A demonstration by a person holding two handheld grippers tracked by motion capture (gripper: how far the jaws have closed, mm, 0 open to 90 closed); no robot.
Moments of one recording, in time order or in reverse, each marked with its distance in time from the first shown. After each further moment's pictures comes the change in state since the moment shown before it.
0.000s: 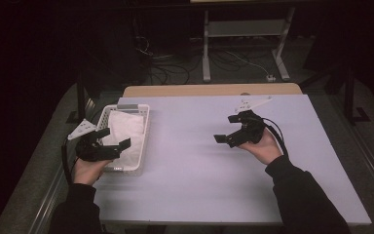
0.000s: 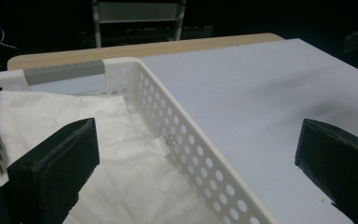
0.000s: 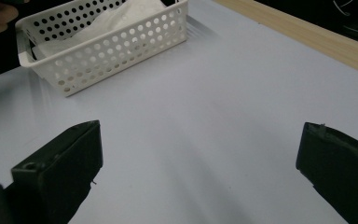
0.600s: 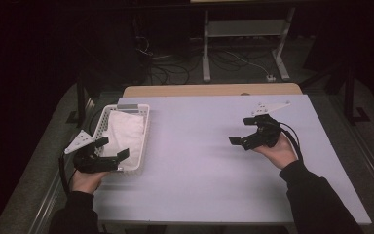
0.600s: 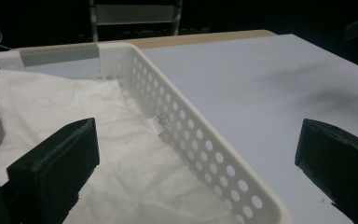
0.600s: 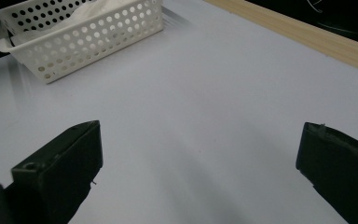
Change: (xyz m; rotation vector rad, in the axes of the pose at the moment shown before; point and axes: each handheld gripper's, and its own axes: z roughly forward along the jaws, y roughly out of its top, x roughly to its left) left arm -0.005 -0.025 -0.015 -0.022 0.001 0.002; right arm -0.015 -0.026 -0.029 -0.011 -0.061 0.021
